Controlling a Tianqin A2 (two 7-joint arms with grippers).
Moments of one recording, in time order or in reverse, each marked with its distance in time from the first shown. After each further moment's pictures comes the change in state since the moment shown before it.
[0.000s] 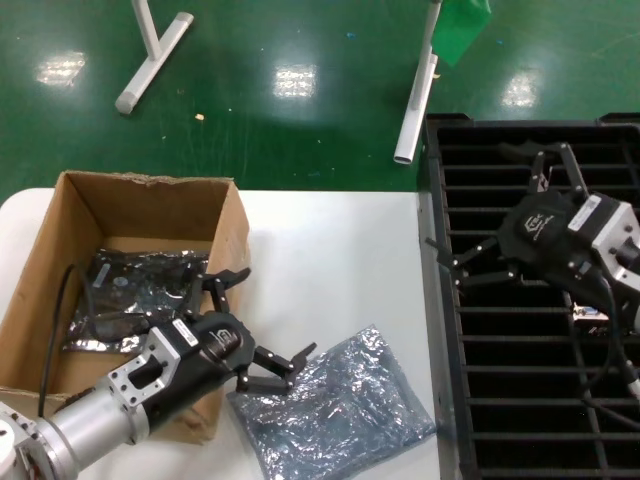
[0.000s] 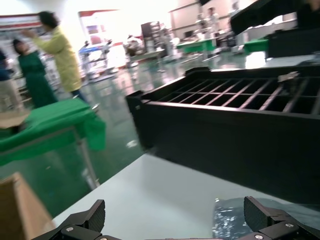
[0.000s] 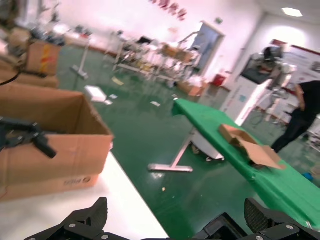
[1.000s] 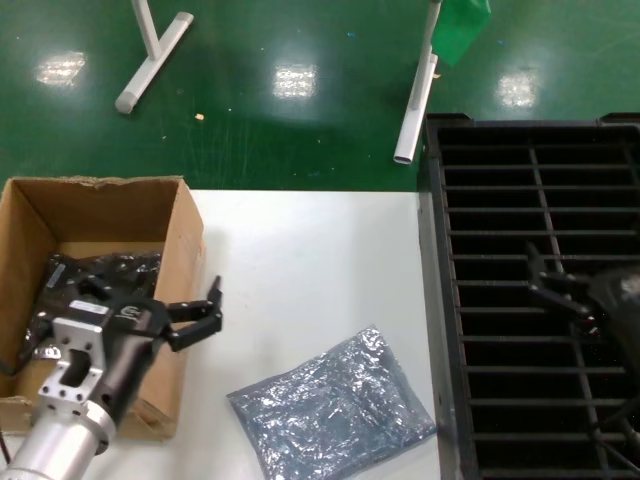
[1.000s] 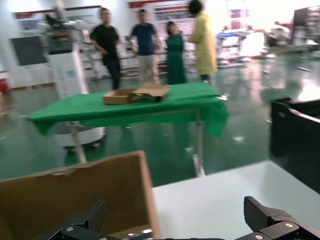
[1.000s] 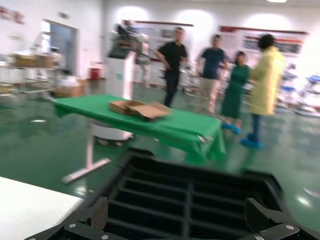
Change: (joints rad) left arm 0.288 0.069 -0.099 -0.447 0.143 -0.629 -0.434; right arm -0.342 -0.199 0.149 -0.063 0.356 0.513 -0.197
